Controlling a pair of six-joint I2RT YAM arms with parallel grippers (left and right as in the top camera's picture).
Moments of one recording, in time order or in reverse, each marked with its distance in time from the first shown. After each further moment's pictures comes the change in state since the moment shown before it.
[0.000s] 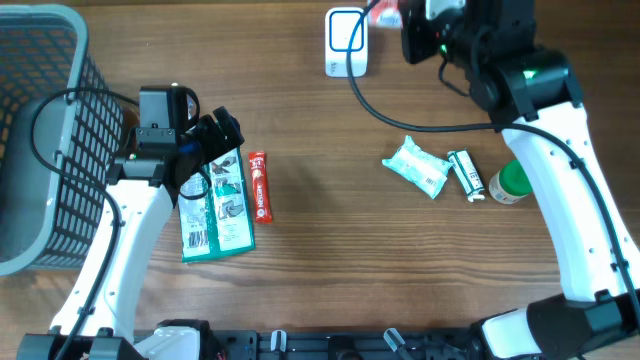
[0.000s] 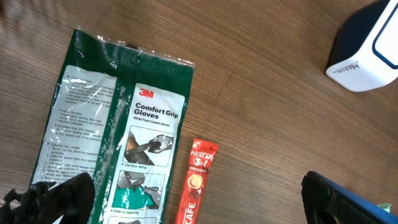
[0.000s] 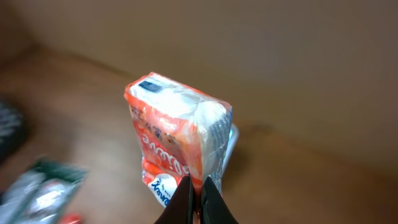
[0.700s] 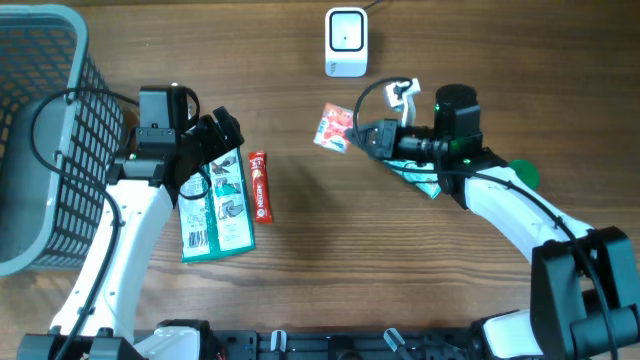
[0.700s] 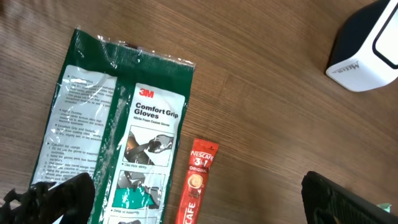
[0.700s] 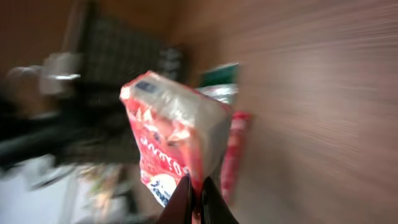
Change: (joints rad) left arm 0.000 0.000 0.000 0.000 0.000 0.000; right arm -0.050 -0.026 -0.945 0.800 -0.741 0.748
